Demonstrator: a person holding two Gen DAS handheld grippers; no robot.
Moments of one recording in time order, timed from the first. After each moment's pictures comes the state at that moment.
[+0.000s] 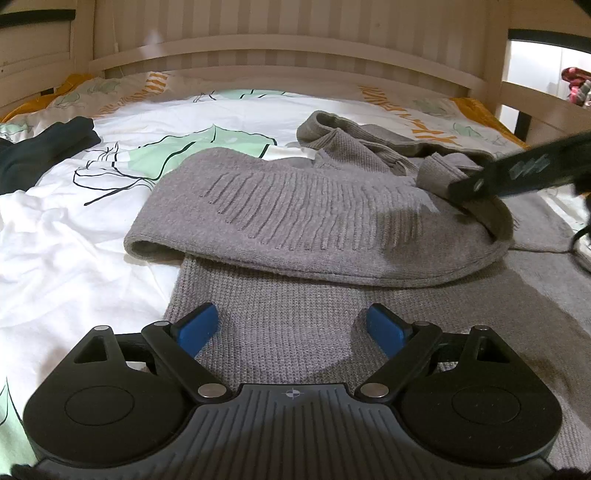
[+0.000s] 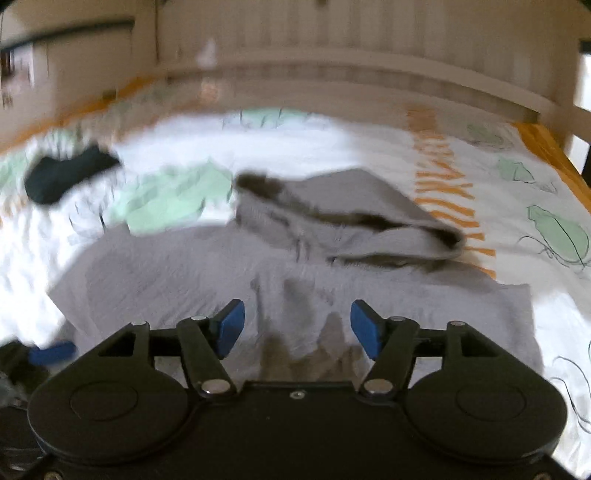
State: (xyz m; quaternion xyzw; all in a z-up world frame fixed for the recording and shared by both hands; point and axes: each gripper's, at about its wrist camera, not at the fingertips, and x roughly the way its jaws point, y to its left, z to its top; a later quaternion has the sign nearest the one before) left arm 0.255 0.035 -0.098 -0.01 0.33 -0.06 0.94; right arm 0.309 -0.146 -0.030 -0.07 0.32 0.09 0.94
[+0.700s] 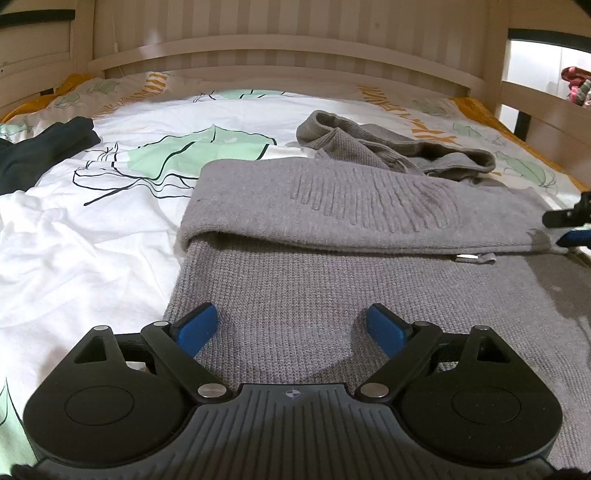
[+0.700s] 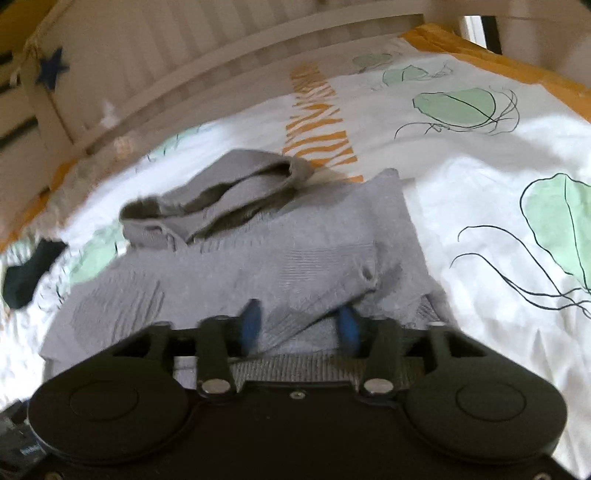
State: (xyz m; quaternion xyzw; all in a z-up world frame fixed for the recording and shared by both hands) left arm 0.256 0.035 -0.098 -0.01 0.33 -0.06 0.94; right arm 0.277 -0.299 -0.051 0.16 0.33 0.02 0.93
